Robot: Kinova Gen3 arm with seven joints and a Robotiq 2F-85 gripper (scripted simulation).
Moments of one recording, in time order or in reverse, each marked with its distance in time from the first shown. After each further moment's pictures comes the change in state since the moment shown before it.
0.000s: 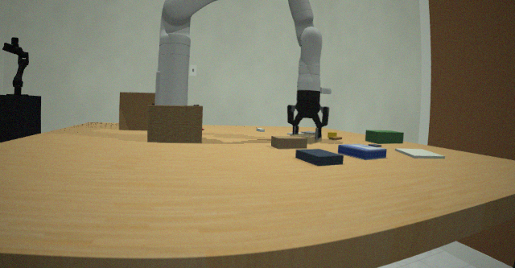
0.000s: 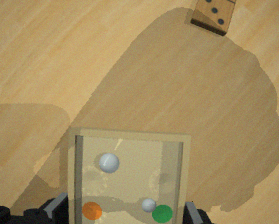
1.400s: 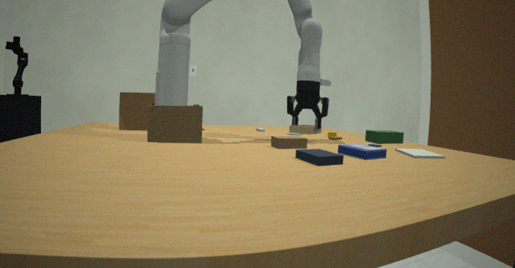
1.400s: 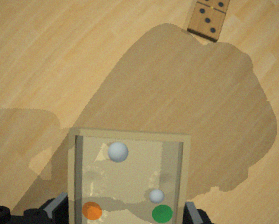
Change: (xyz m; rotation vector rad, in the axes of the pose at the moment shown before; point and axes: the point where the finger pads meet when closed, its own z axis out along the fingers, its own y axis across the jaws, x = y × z) arm -0.004 -0.002 -0.029 0.007 -0.009 0.002
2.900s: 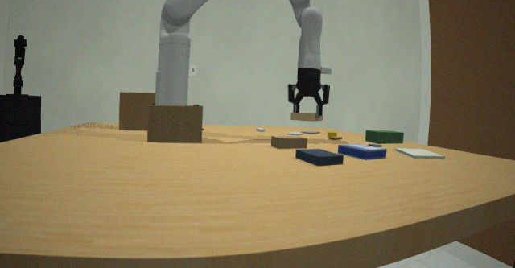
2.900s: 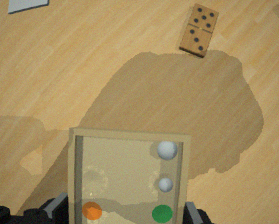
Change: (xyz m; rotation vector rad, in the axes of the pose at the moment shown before) arm 0.003 0.001 -0.040 -0.005 0.007 -0.002
